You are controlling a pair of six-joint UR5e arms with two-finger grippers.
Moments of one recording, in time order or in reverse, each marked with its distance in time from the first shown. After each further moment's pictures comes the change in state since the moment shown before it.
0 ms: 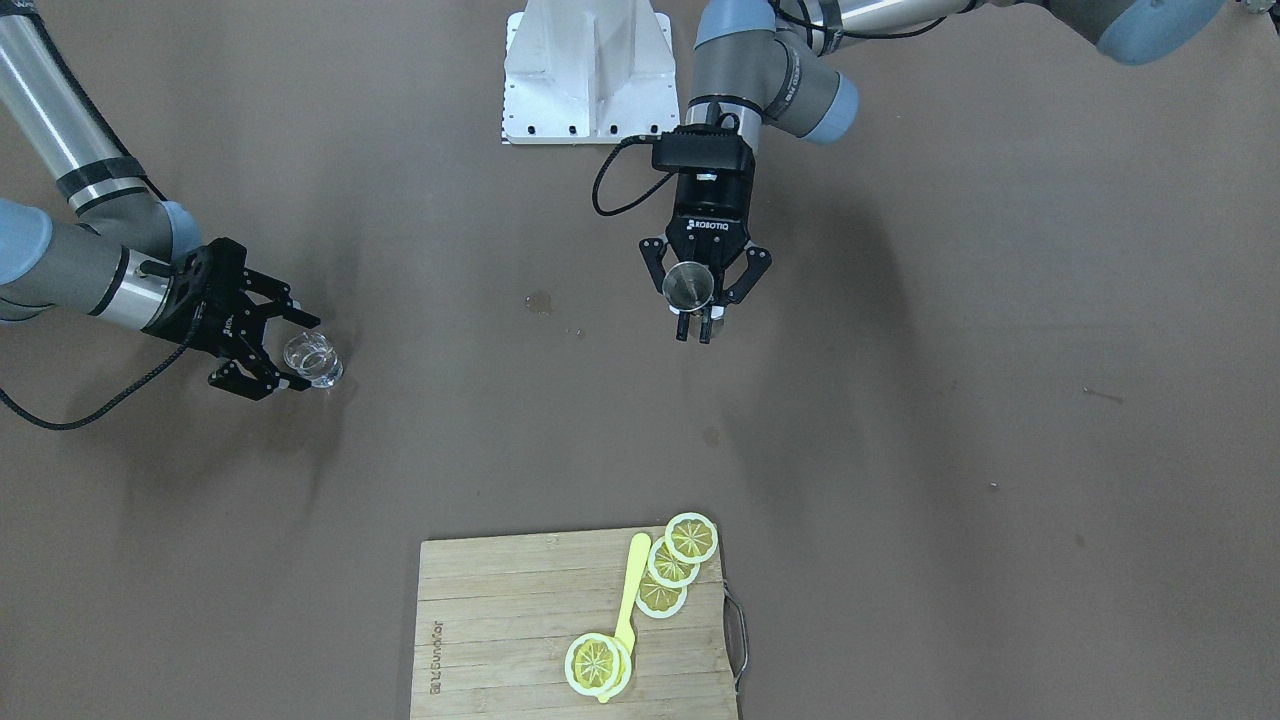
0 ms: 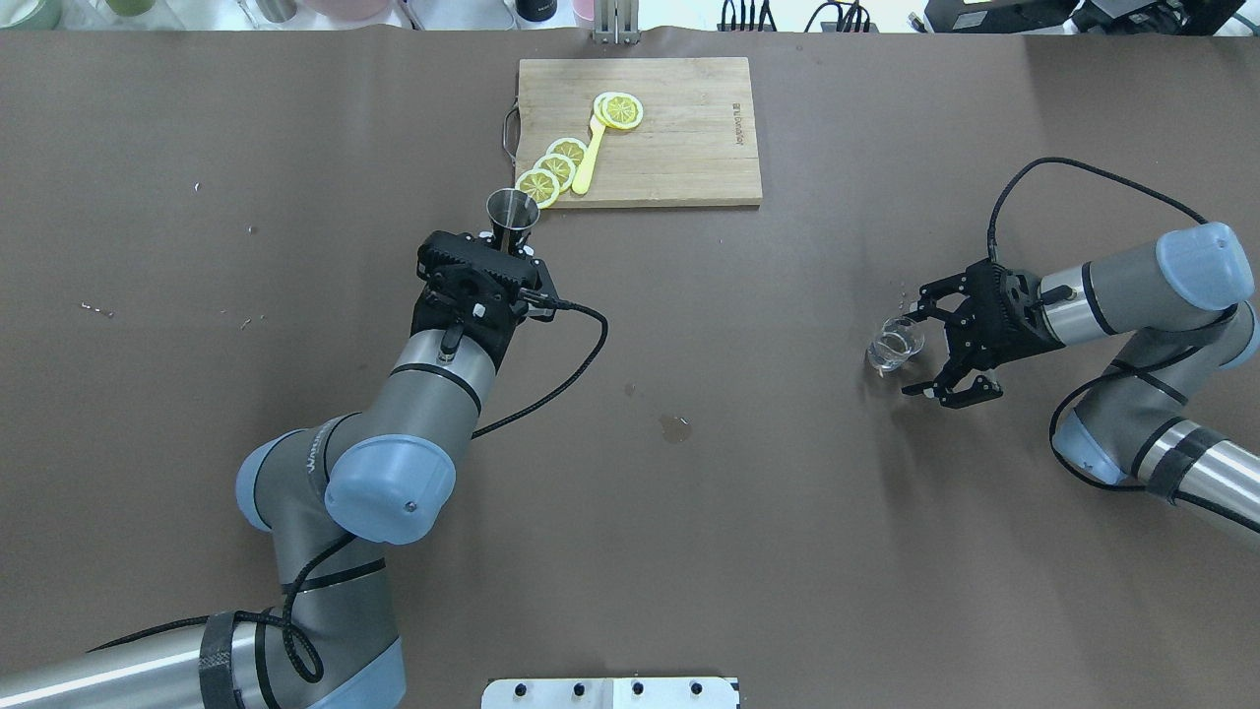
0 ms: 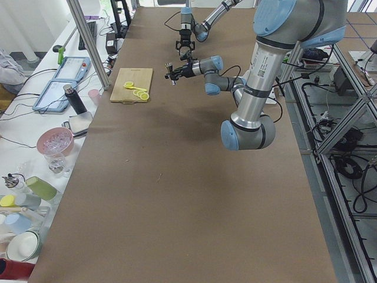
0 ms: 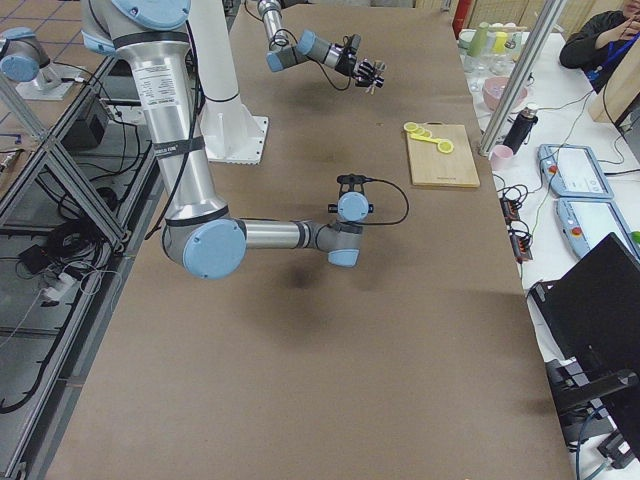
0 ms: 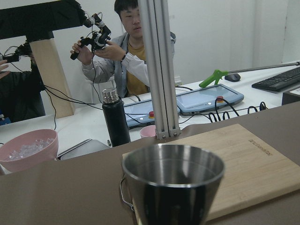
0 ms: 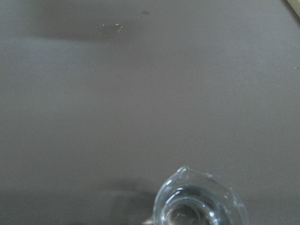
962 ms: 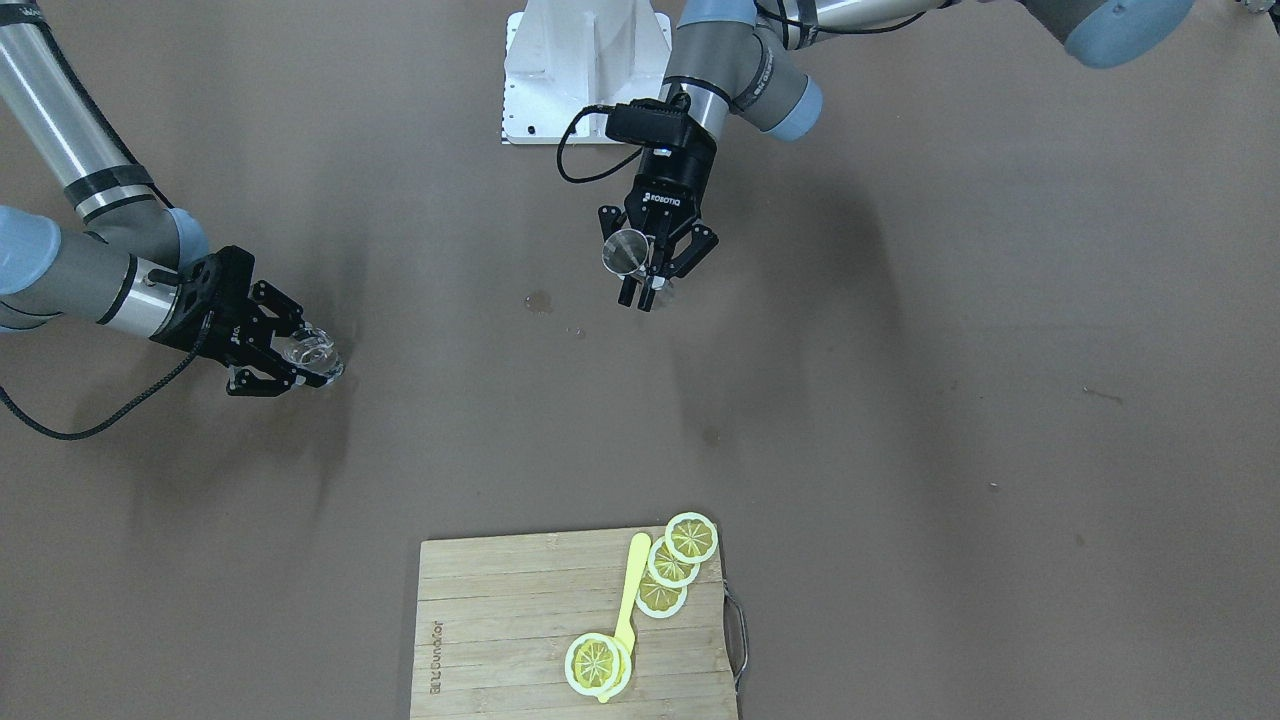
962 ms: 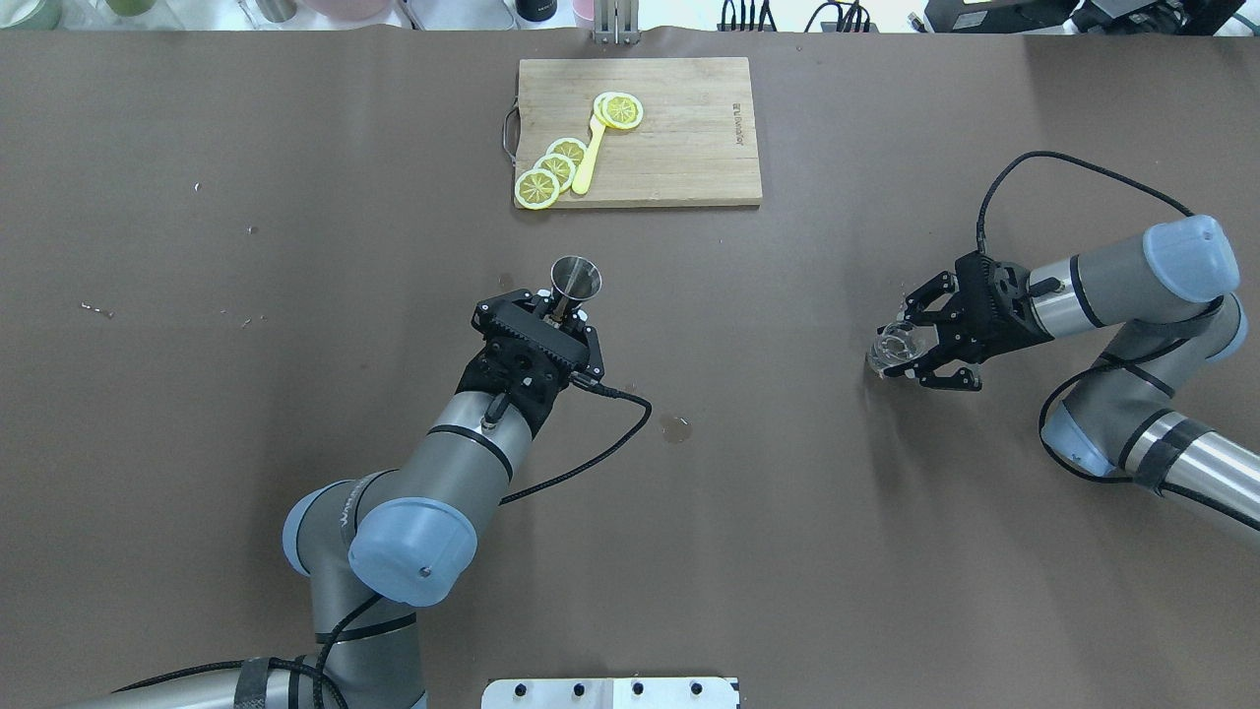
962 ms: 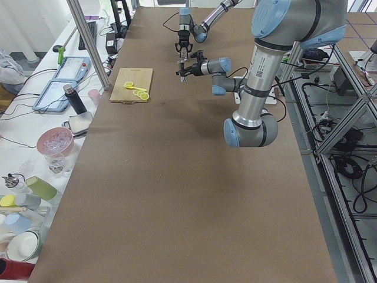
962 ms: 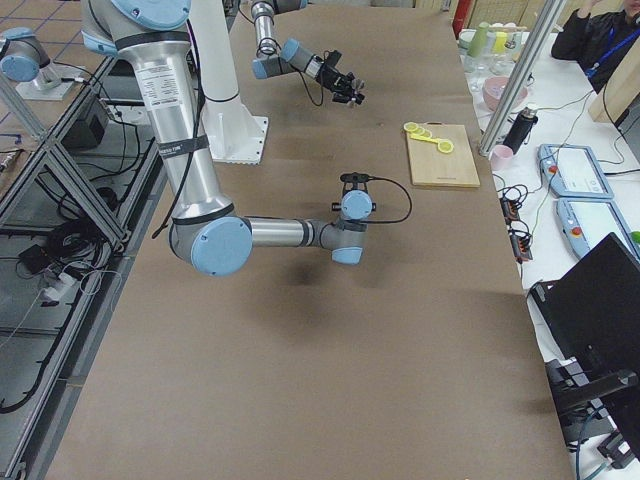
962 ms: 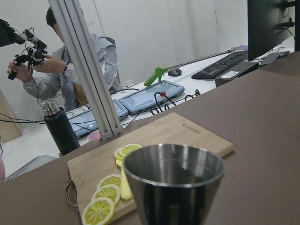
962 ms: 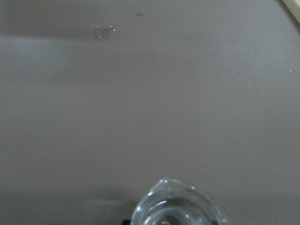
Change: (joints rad) left arm 0.078 -0.037 0.066 -0.130 -0.031 0.146; right arm 0.001 0.023 -0.023 0.000 0.002 0.006
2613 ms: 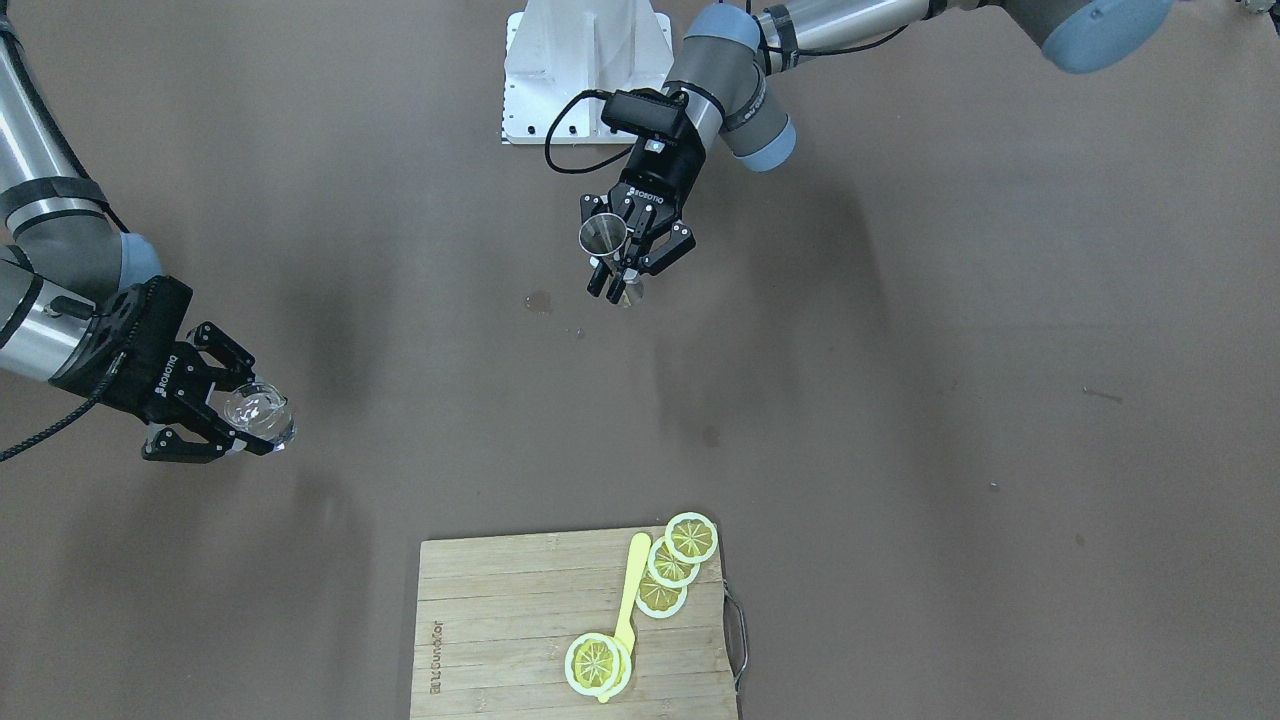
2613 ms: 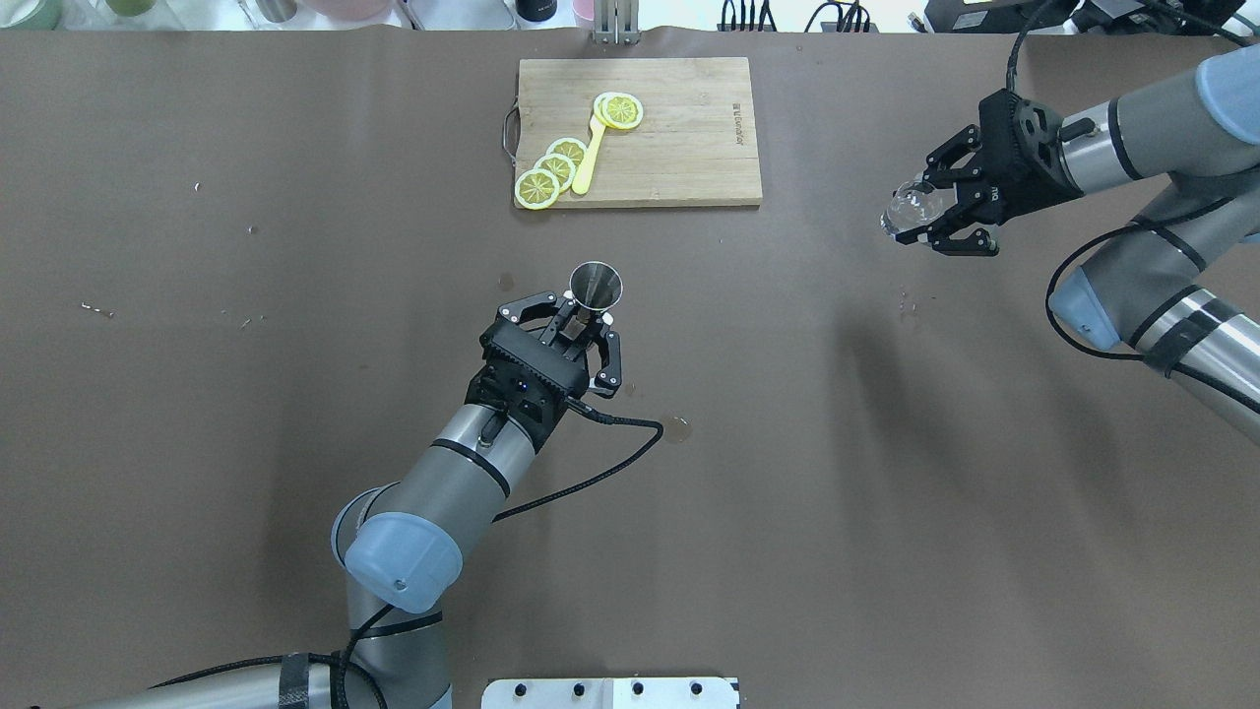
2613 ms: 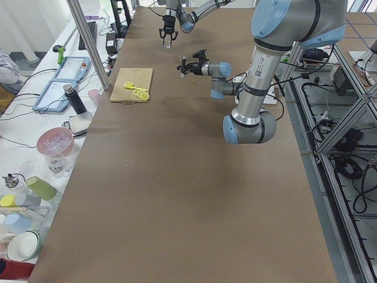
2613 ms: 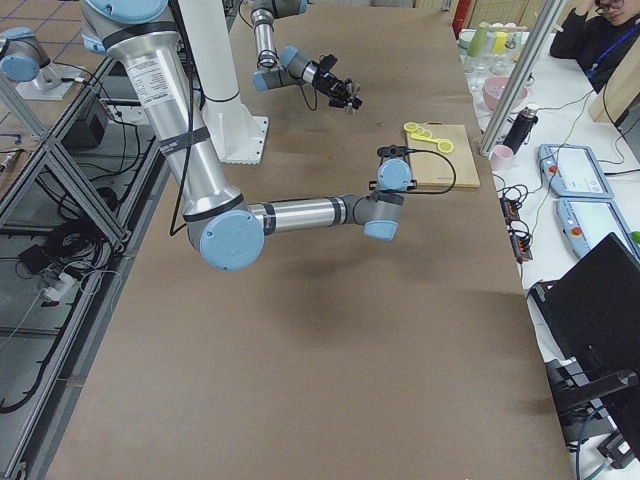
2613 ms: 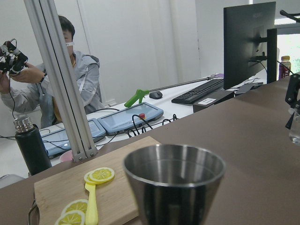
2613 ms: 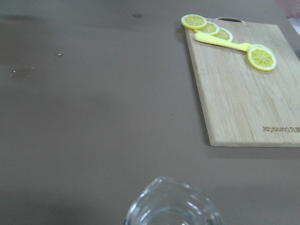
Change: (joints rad) left arm 0.014 -0.036 0.152 -0.417 0.008 0.172; right arm 0.197 0.114 0.107 -0.296 0.063 -0.085
